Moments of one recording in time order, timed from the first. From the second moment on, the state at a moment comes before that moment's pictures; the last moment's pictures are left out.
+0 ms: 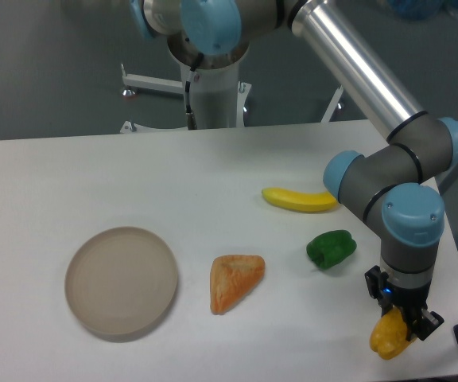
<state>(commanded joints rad) 2.36 -2.50 -0.72 -1.15 1.60 1.46</state>
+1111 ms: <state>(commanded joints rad) 2.25 -2.17 -1.06 -1.27 1.60 1.21</state>
